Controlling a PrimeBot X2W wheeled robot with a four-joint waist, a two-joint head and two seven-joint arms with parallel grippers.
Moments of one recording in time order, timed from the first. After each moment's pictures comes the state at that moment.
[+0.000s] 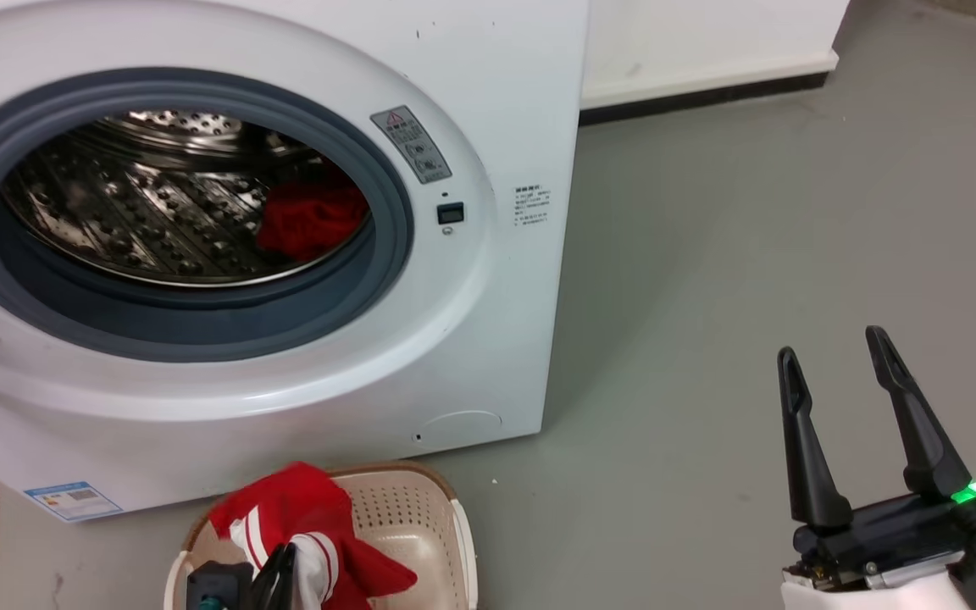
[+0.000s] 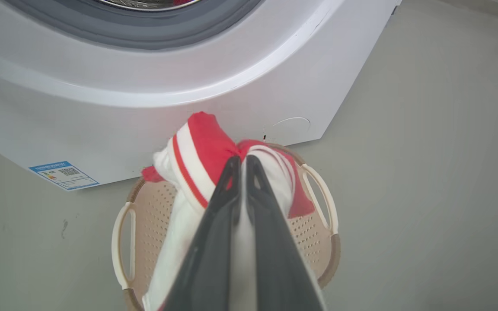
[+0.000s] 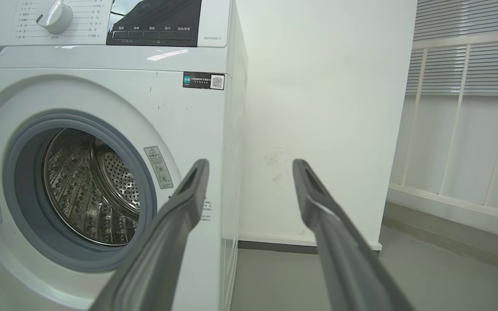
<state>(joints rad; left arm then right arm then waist) -0.05 0.33 -0.45 0.49 -0.51 0.14 -0.26 0.11 -0.05 0.09 -0.35 0.02 0.13 -0.26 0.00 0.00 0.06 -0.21</state>
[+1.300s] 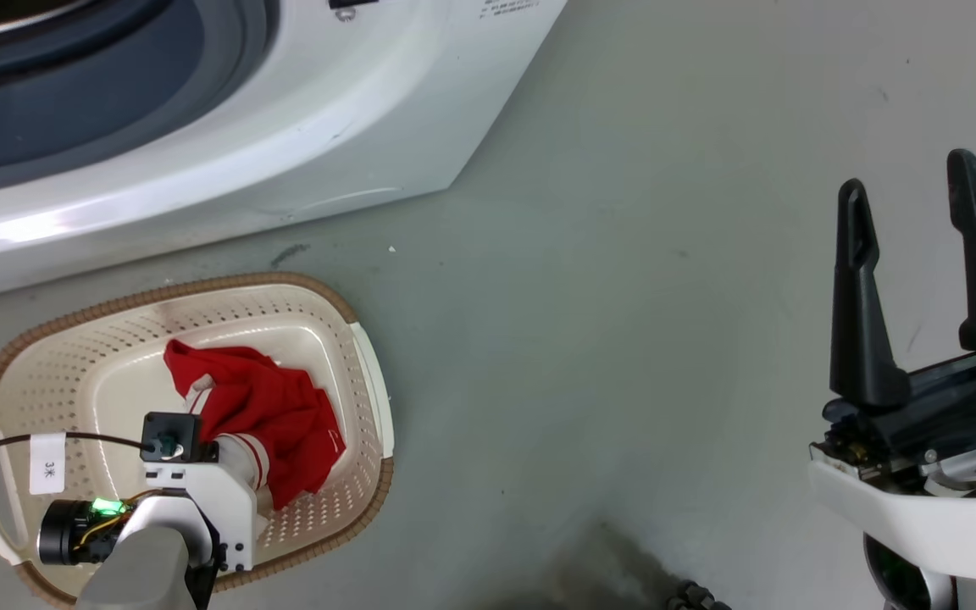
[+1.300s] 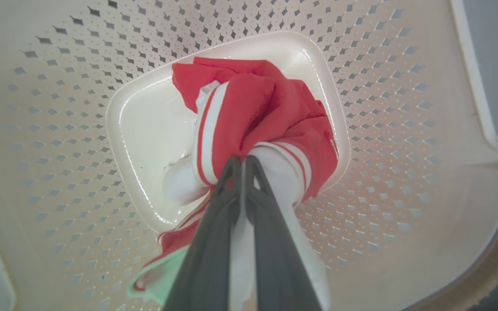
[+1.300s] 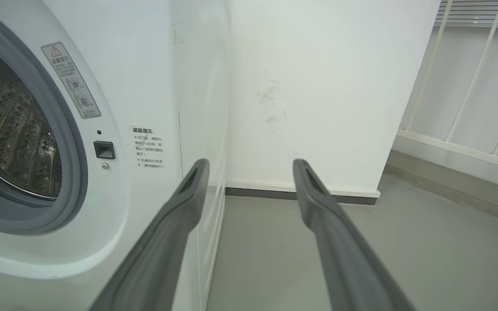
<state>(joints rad) -0.60 0.28 -0.42 1.26 -0.41 0.00 -0.24 -0.17 -0.05 0.10 -0.42 0.10 0.13 -0.26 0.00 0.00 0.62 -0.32</state>
